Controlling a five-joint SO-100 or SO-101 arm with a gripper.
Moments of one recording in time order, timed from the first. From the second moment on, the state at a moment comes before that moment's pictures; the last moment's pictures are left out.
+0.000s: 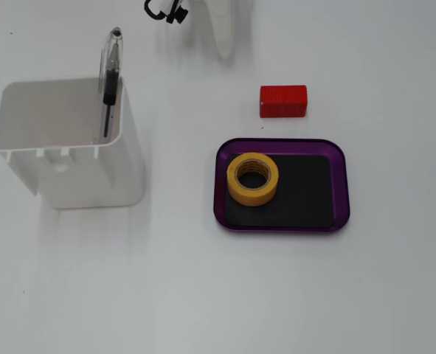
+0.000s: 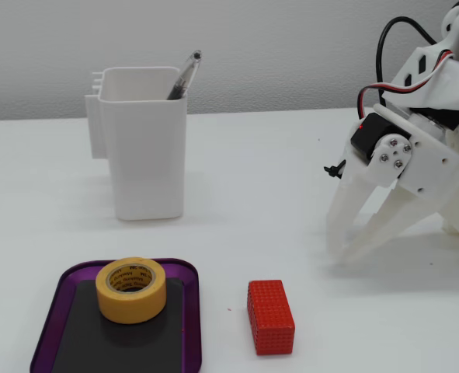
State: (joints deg) arm 0.0 192.0 174.9 69.7 1.7
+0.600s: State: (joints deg) arm 0.4 192.0 168.3 61.8 -8.3
